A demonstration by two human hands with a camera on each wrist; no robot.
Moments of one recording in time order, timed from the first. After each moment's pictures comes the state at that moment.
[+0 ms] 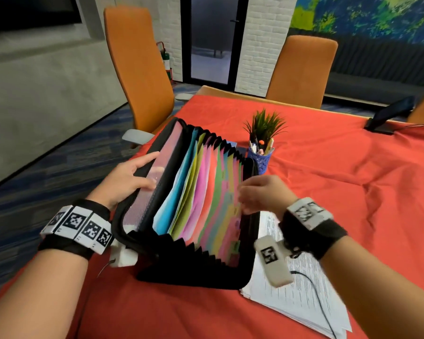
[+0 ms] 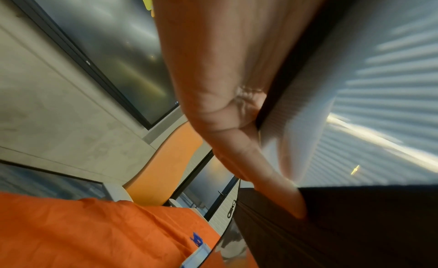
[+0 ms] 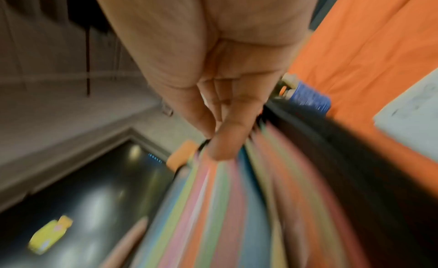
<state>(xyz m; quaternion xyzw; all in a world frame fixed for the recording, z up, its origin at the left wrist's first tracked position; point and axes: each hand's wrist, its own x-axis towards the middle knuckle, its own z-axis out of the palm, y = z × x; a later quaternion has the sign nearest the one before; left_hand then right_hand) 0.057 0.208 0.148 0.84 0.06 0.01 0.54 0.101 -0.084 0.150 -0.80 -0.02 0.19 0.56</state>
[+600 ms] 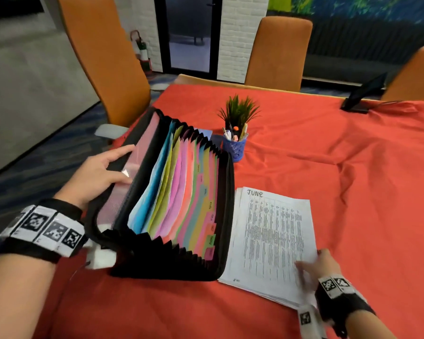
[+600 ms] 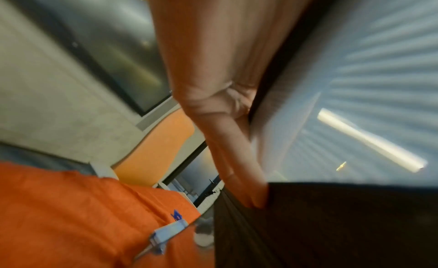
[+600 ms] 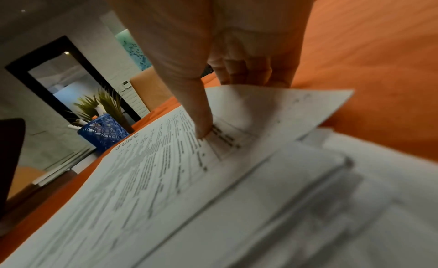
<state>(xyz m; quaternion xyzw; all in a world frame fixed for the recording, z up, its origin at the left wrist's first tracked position) 0.061 0.175 0.146 0.86 0.07 0.04 0.50 0.040 -0.289 -0.026 -0.90 0.31 0.15 0.27</state>
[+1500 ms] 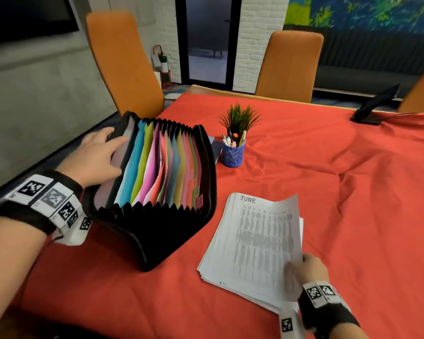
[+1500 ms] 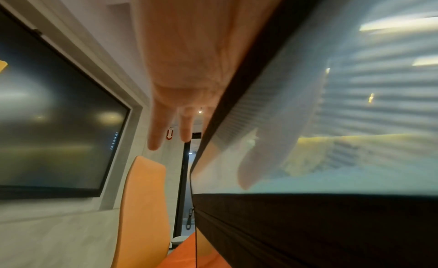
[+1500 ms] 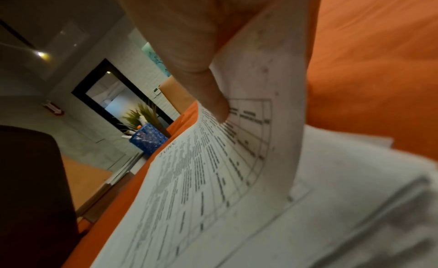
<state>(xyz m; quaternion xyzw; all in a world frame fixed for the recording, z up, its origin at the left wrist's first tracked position) 0.061 0.157 0.176 0.99 0.07 0.06 0.06 0.038 -0.301 -0.021 -0.91 0.25 0.13 0.30</state>
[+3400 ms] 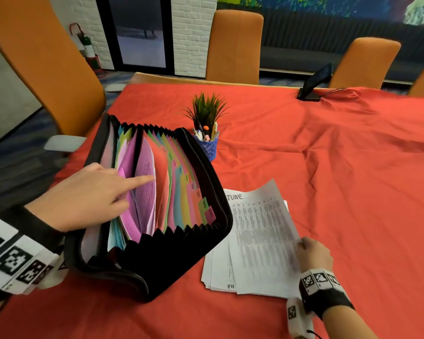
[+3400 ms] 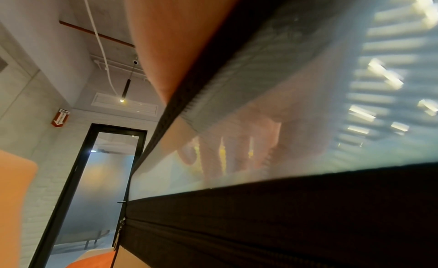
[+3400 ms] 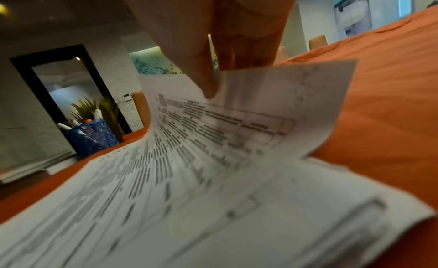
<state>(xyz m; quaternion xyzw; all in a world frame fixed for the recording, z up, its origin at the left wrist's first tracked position) 0.089 0.152 0.173 0.95 -0.30 0.00 -0.06 0.019 -0.276 -0.010 -0.93 0.32 0.02 0.18</state>
